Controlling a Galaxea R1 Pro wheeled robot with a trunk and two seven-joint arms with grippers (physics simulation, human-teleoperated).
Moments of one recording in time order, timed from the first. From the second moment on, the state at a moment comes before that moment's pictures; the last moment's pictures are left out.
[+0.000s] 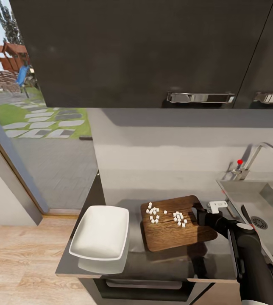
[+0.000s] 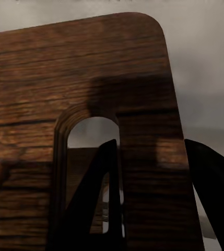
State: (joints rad) left arm 0.34 -0.05 0.25 -0.44 -0.07 -0.71 -0.06; right arm -0.41 0.03 -0.35 -1.47 0.35 0.66 0.59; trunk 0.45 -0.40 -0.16
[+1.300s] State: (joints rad) left arm 0.34 -0.05 0.25 -0.44 -0.07 -0.71 -0.06; right arm -0.41 0.03 -0.34 -1.47 0.35 0.66 0.59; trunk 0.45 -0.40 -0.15
